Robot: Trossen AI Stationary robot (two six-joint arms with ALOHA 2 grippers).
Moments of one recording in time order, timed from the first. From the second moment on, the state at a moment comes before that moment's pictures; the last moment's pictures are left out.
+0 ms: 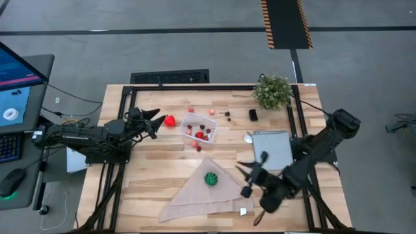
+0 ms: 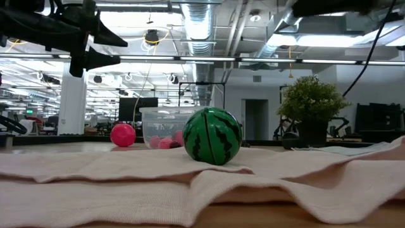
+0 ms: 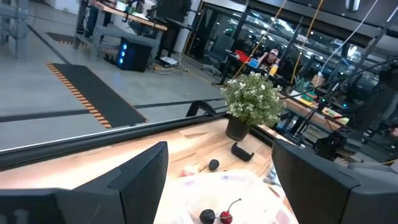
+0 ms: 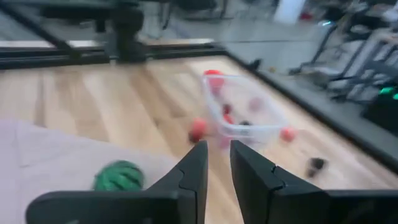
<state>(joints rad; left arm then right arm) 0.02 0.45 0.19 0.26 -0.61 -0.43 0.78 1.56 1.00 -0.37 1.16 0.69</state>
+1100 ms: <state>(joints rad) 0.06 0.49 0.39 -0.27 -0.72 -0.54 0.18 0.72 0.17 0.41 0.55 0.12</state>
